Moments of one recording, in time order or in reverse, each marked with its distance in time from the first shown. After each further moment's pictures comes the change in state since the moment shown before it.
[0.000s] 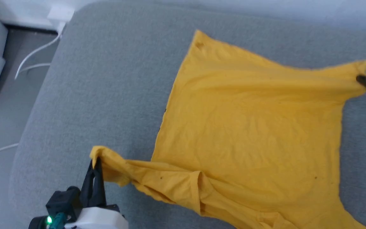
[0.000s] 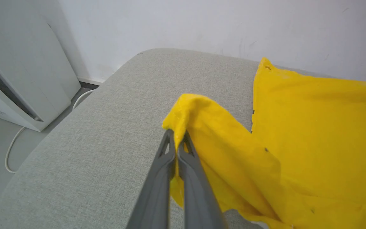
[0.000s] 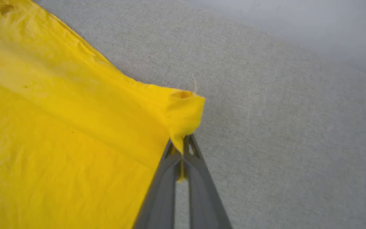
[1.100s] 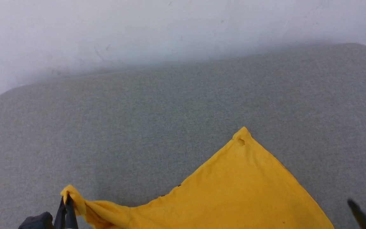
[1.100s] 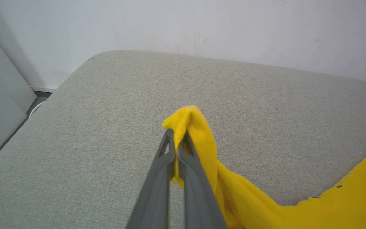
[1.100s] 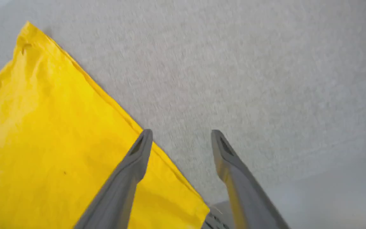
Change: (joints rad) left arm 0.188 0.063 0.112 -0.042 -0.069 0.093 0.124; right arm 1.071 0.293 -0.513 -0.514 -0.075 0.000 -0.259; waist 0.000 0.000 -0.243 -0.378
